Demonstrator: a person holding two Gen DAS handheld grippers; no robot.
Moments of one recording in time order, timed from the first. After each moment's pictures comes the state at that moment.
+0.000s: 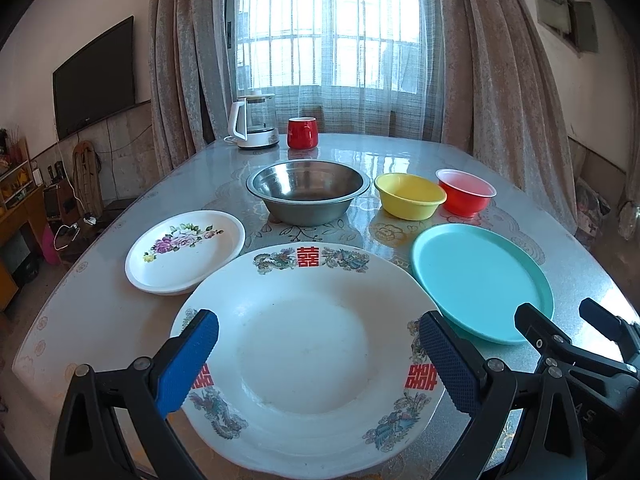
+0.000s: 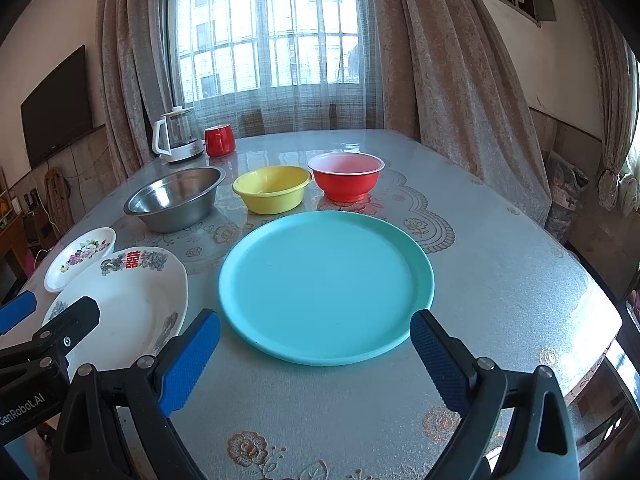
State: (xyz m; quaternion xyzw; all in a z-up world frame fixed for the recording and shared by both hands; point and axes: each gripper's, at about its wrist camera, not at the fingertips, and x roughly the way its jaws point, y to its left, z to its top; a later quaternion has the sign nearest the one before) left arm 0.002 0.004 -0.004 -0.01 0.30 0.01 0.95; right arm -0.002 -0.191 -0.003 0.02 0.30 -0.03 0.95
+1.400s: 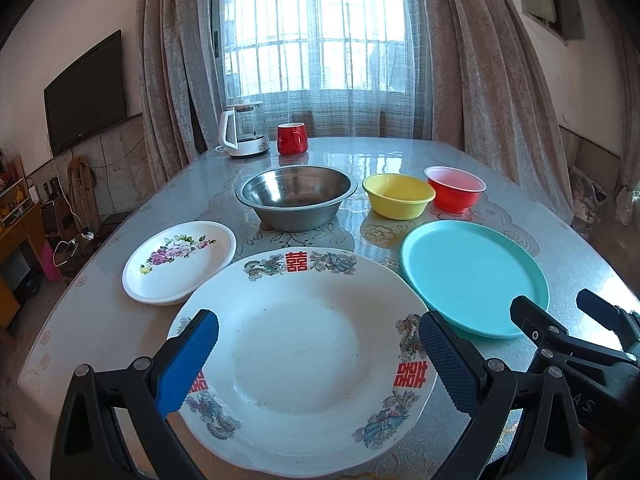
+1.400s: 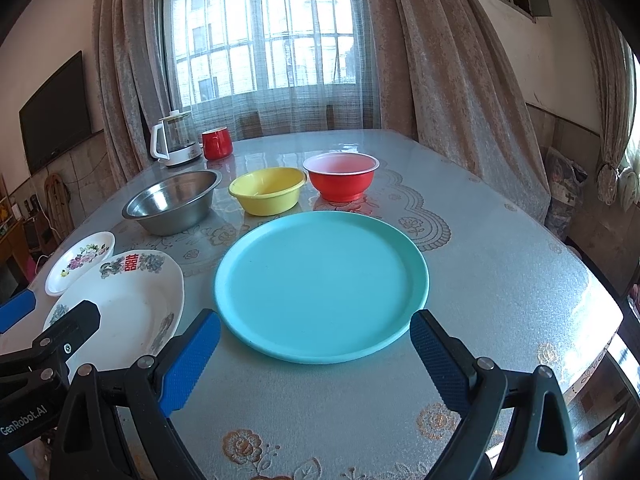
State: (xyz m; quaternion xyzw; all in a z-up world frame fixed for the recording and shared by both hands) left arm -0.001 -0.011 0.001 0.02 0.30 0.00 0.95; right arm -0.005 -0.196 -0.004 0.03 0.30 -0.03 0.95
